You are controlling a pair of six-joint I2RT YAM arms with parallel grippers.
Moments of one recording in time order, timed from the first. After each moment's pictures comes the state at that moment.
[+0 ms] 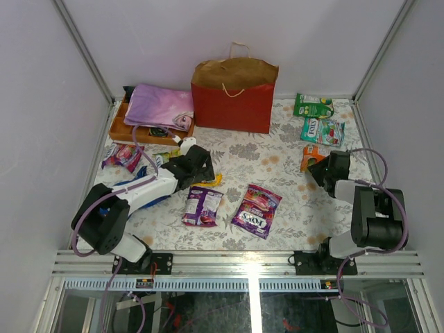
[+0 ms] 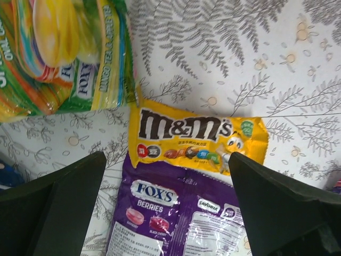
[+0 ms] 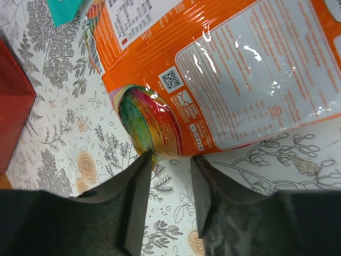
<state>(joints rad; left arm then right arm) -0.61 1.50 0.86 -0.31 -0.37 -0.69 -0.11 1.48 0.51 0.22 -0.02 0.88</state>
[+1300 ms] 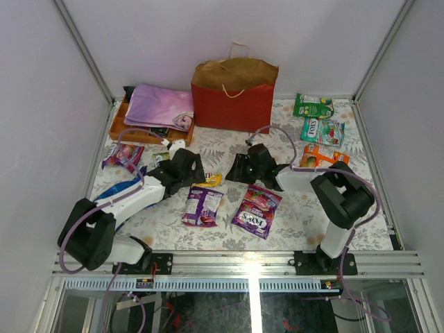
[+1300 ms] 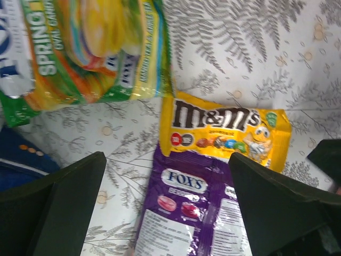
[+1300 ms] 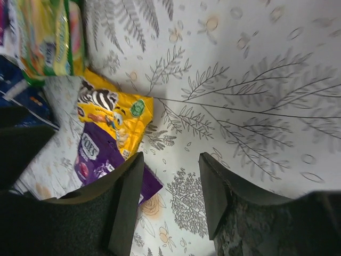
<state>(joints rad) -0.56 1.37 0.76 -0.28 -0.32 -0.64 0.64 1.74 0.86 0.20 -0.18 0.75</state>
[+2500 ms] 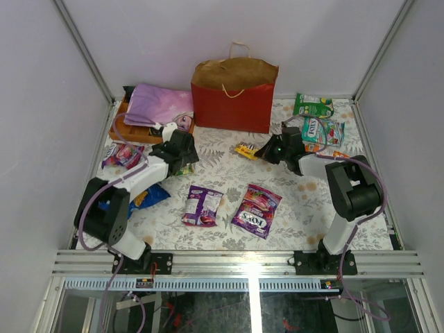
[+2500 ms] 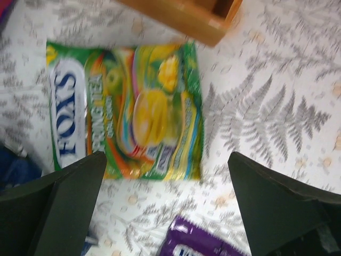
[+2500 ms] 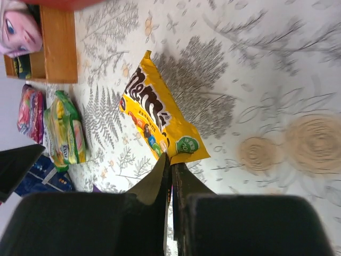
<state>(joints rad) -0.40 1.52 0.91 -0.27 -0.42 -0.62 0.35 1.81 0.90 0.28 -0.30 0.79</state>
